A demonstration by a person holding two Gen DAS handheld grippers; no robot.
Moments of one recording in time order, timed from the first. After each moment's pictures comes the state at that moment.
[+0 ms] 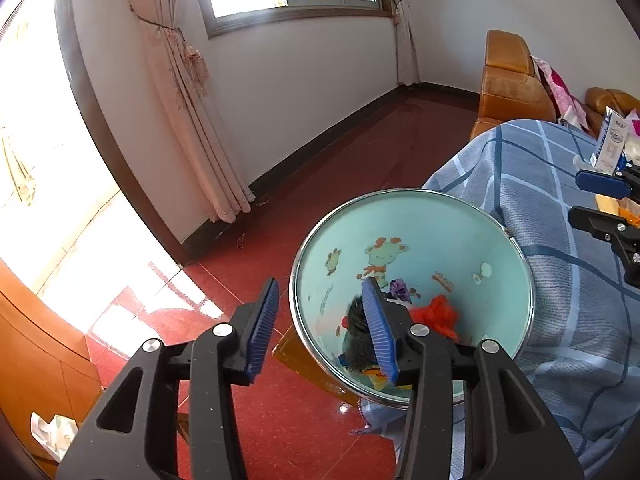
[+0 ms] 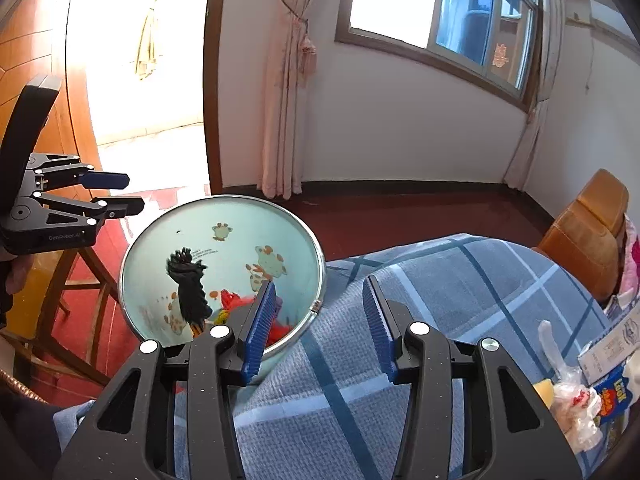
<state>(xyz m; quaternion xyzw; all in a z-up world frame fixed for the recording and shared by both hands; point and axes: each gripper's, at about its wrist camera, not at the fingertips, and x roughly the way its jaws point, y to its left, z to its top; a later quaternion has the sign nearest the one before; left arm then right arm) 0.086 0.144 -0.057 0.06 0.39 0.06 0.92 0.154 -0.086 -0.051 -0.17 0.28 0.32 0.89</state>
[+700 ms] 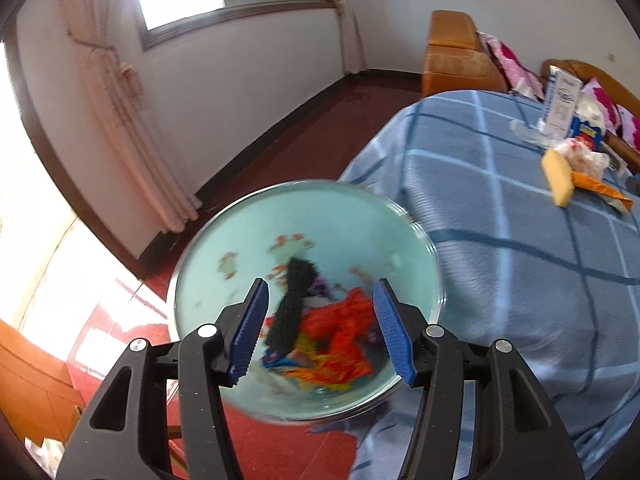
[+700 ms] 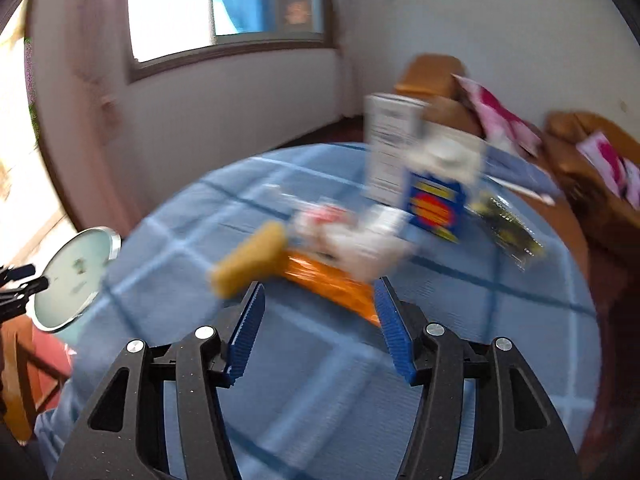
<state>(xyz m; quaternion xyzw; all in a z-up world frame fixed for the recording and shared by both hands) 0.098 0.053 -0.073 0.09 0.40 -0.03 0.91 0.113 -0.326 -0.060 0.03 0.33 0.03 0.94</state>
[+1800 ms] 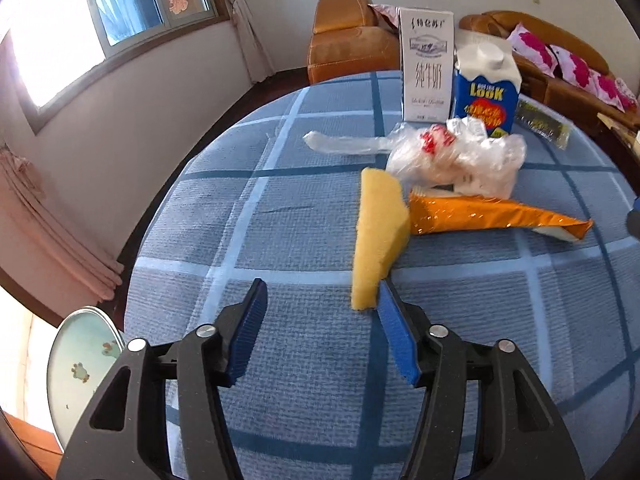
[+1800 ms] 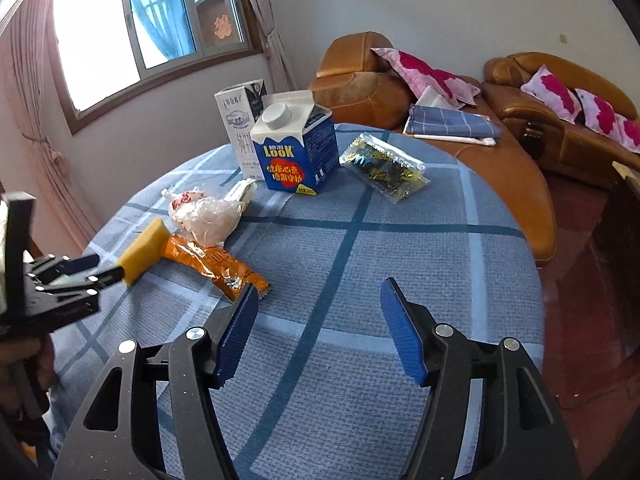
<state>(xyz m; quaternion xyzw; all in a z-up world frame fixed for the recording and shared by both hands) 0.163 -0.185 -0.094 0.17 0.40 -0.13 0.89 0.067 -0.436 -0.084 0.12 0.33 -0.04 0.94</state>
